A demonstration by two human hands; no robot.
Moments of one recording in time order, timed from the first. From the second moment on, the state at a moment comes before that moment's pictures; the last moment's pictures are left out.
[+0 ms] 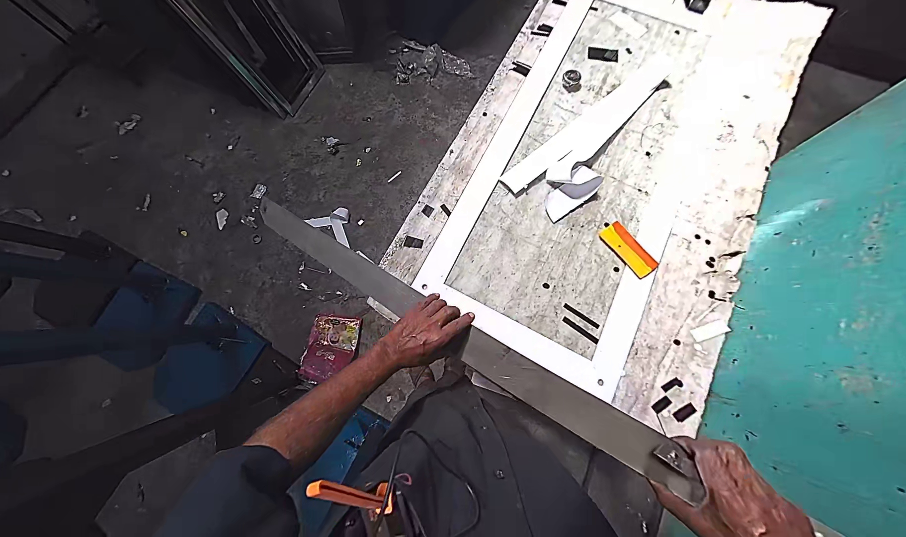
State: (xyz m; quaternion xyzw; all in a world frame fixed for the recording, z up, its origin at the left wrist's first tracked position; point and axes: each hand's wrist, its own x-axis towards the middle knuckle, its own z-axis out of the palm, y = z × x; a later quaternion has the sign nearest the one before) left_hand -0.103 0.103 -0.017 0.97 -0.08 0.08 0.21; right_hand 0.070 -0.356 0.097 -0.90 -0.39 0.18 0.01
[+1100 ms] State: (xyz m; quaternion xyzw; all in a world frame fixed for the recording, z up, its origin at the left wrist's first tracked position) left_hand -0.251 0.507 0.005 0.98 -0.04 0.10 0.15; right_hand -0.022 0.043 0.086 -0.86 -0.49 0.00 0.09
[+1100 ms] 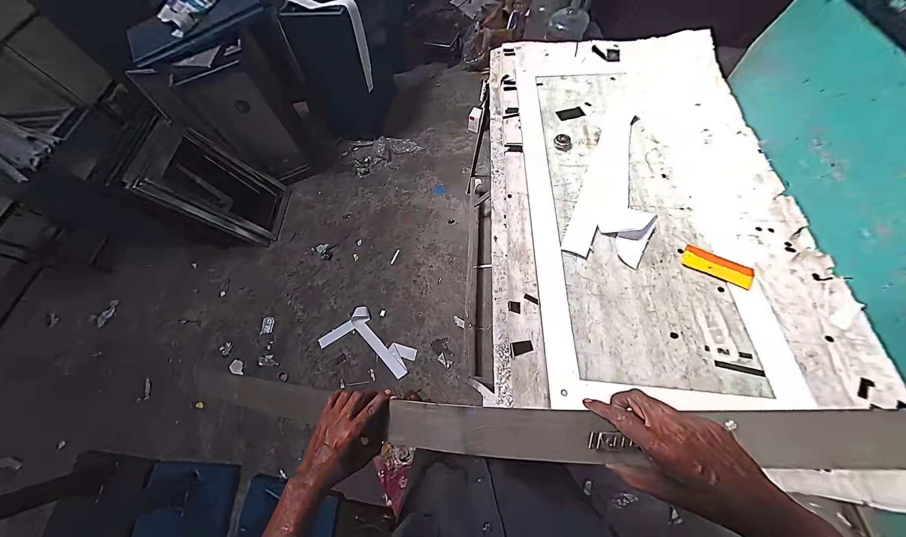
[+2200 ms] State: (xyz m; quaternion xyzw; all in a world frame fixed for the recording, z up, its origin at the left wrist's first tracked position) left_hand 0.313 0.584 0.122 0.82 -0.55 -0.14 0.03; right_hand -0.012 0.172 0.071 -0.99 -0.03 -0.02 0.15
